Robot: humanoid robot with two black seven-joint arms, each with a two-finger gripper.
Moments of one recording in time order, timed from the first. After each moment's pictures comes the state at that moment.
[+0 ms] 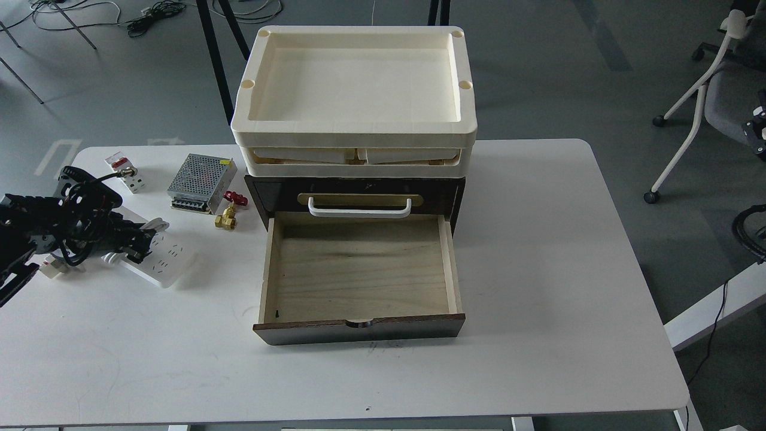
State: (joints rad) left arm -0.83 0.62 -0.21 -0.50 2.18 -0.12 -0.49; right arm 0.63 -0.68 0.86 0.58 0.23 0.49 0.37
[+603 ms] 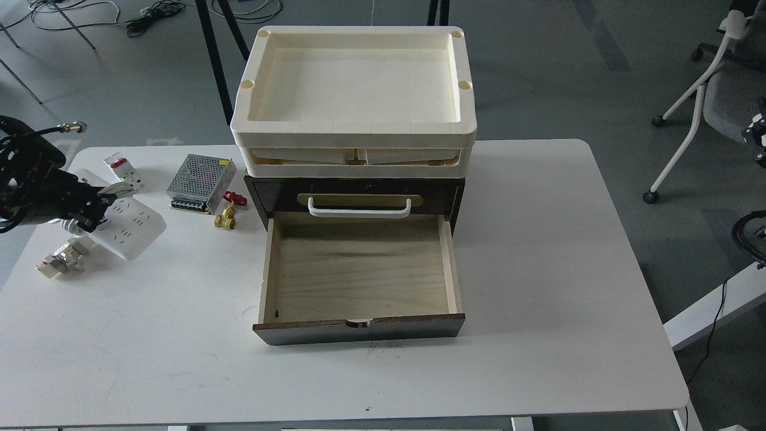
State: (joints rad) left arm -0.94 1.07 -0.21 -1.06 2.16 -0.28 -0.49; right arm 0.62 -0.68 0.86 0.58 0.23 0.49 0.36
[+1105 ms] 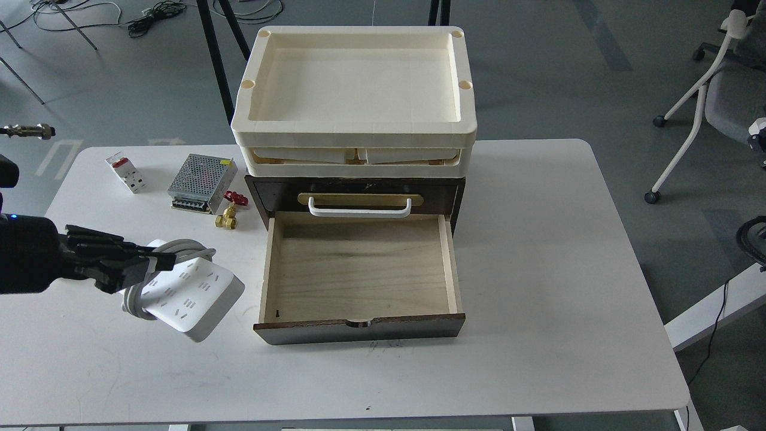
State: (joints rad) left arm -0.95 1.41 -0.22 -1.77 1.50 -0.49 -0.49; right arm 0.62 -0.67 0.85 0.54 0.23 0.49 0.36
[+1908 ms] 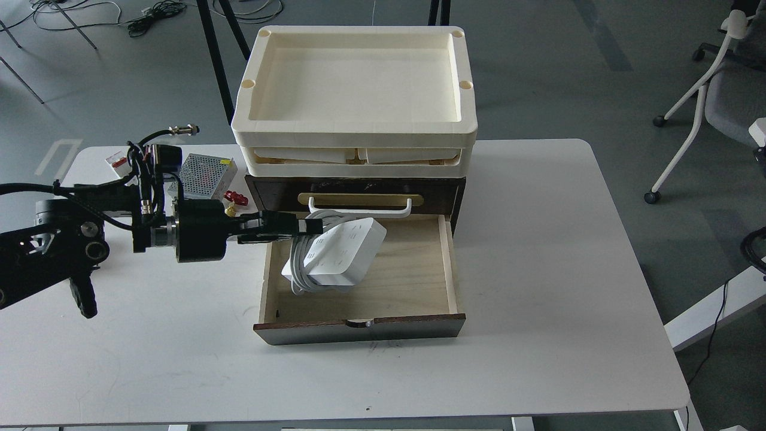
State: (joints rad) left arm -0.87 0.77 -0.23 -1.30 1.13 -0.47 -0.49; right arm 0.59 -0.67 0.85 0.51 0.23 0.49 0.36
